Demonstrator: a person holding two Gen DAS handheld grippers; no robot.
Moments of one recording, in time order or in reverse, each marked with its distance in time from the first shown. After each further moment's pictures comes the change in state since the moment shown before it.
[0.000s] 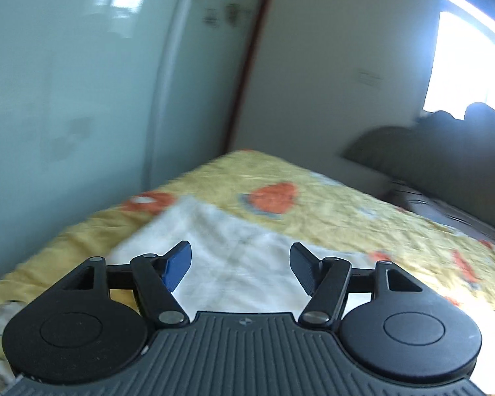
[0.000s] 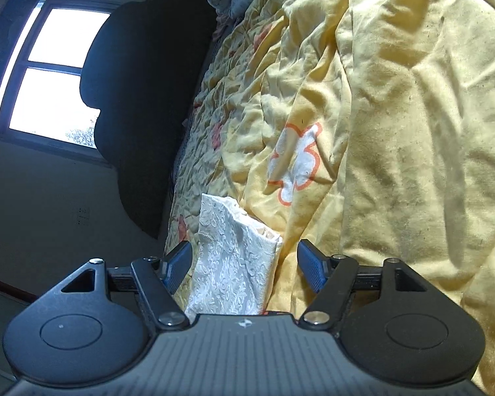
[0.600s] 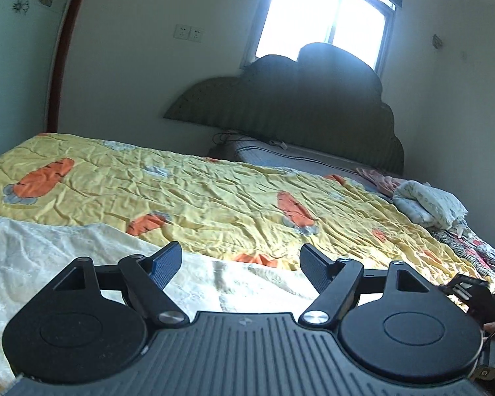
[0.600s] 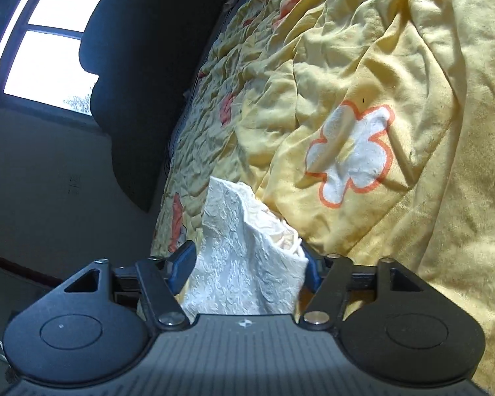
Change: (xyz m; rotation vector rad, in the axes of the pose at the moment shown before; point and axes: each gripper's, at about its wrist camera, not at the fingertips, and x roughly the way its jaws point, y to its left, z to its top) left arm 0.019 -0.211 -0.044 0.214 0.132 -0.512; right arm 0.054 0.022 0.004 -0.107 0.077 -0.031
